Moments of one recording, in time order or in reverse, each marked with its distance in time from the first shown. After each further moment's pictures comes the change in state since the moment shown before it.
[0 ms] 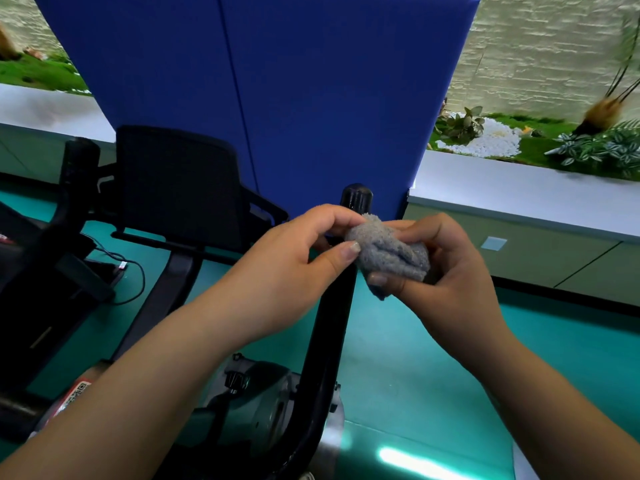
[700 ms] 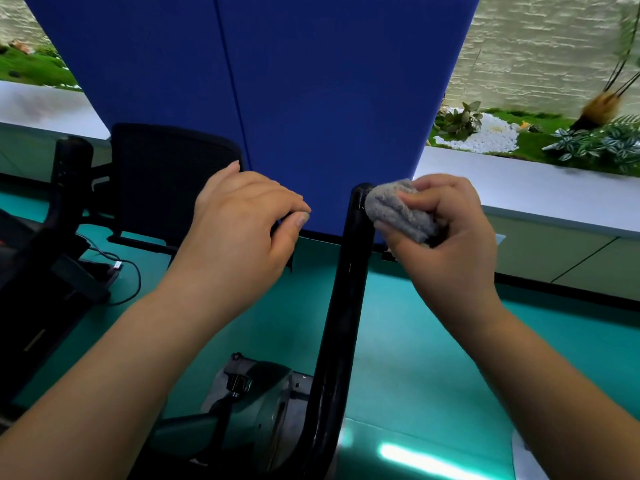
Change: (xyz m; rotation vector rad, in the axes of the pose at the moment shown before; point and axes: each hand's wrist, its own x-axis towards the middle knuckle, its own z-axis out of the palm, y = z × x) left_hand 0.009 -0.029 -0.040 0.750 0.302 0.178; right_hand 0.036 0.019 0.002 -0.567 0.284 -0.341
